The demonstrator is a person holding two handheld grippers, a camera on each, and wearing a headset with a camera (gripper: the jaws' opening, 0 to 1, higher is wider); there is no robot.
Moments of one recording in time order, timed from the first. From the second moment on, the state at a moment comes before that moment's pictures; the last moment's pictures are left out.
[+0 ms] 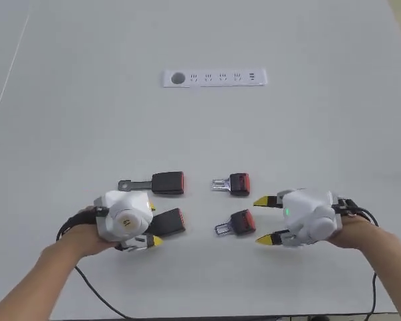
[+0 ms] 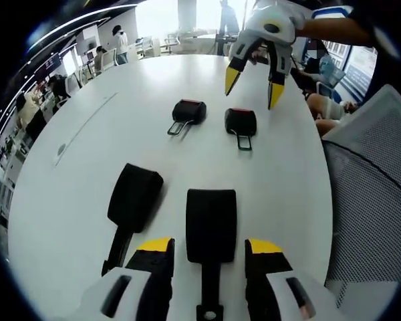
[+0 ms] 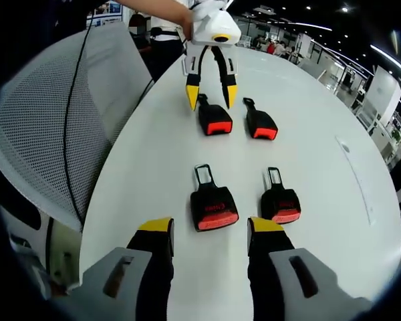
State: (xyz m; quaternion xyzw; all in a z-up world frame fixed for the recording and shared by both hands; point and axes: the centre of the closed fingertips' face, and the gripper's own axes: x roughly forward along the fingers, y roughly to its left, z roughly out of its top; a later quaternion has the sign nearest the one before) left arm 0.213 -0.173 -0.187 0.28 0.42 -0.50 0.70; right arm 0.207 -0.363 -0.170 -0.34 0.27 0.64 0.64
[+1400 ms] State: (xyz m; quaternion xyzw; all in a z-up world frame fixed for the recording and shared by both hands) left arm 0.206 -0.175 -0.204 0.34 0.42 -0.57 0.62; right arm 0.207 -0.340 -0.190 -0.36 0.32 0.66 0.59
